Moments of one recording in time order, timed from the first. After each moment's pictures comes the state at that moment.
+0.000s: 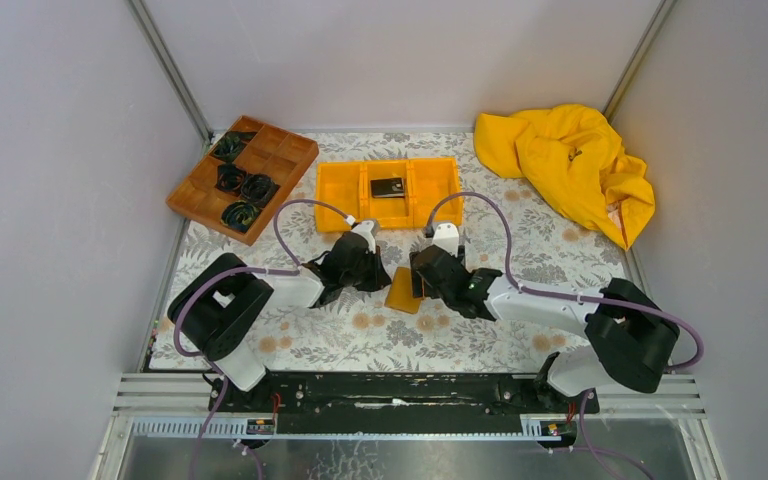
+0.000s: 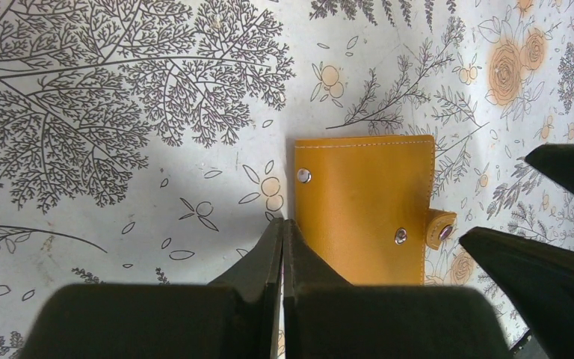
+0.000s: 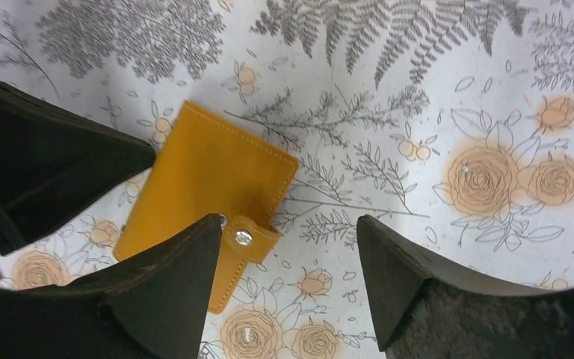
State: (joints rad) left arm -0.68 1.64 0.62 0.32 0.13 -0.62; right arm 0.93 1.43 0.75 -0.17 0.48 0.59
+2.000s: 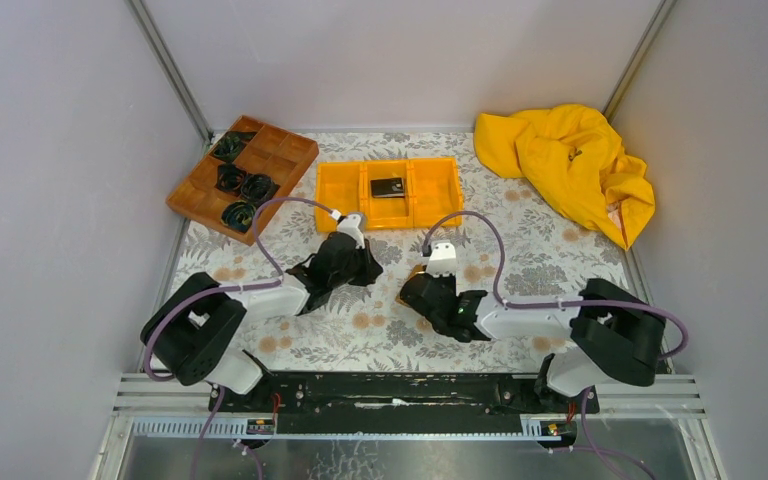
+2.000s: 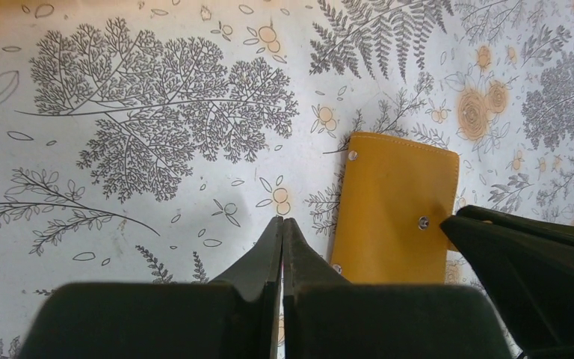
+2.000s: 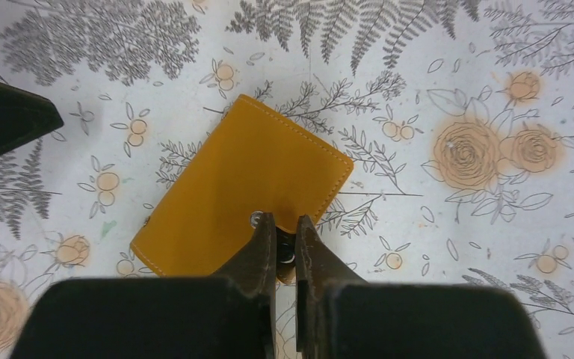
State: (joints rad) left arm -0.67 1.49 0.56 0.34 0.02 -0.59; right arm 1.10 1.50 0.66 -0.07 0.77 0.72
